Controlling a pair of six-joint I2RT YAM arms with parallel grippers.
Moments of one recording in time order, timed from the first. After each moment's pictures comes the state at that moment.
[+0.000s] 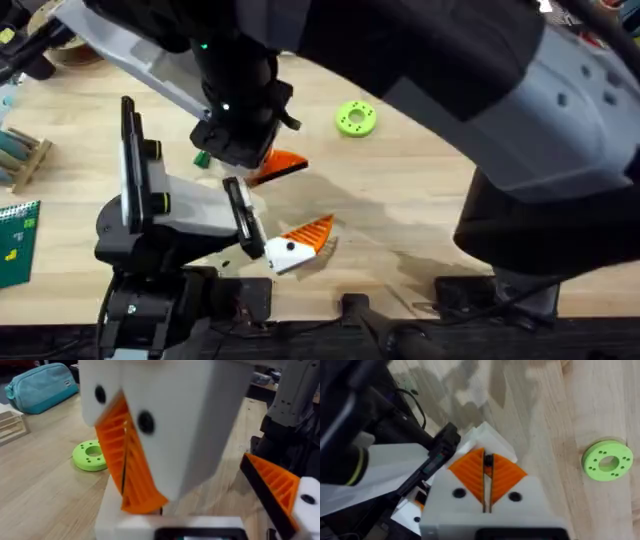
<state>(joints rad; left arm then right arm) -0.04 0.02 0.02 -0.13 1.13 -0.03 1.07 2.21 2.49 -1.70 -0.08 -0.10</state>
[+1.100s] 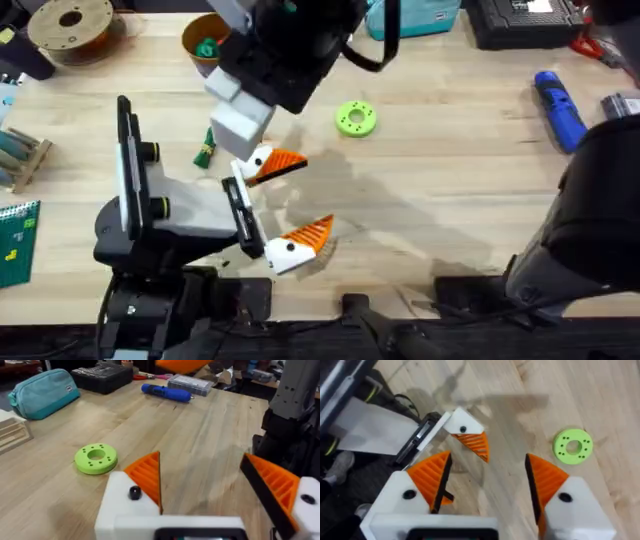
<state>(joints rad) -0.04 0.01 0.02 -0.13 1.13 0.00 0.98 2.00 2.49 -1.70 -0.06 -0.06</state>
